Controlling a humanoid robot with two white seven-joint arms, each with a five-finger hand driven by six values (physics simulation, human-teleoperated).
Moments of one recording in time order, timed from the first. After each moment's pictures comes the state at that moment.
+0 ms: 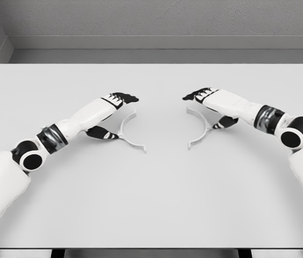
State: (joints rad) left arm -0.46 0.43 -0.55 -1.20 -0.48 -0.61 -0.09; right arm -0.49 -0.38 0.24 -1.23 0.70 -0.61 0.55
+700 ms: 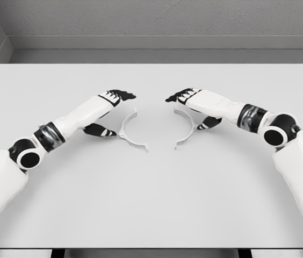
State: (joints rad) left arm -0.46 0.44 -0.53 -1.19 -0.48 -0.61 -0.09; right arm -0.52 -0.32 0.30 -1.24 0.70 -0.60 0.55
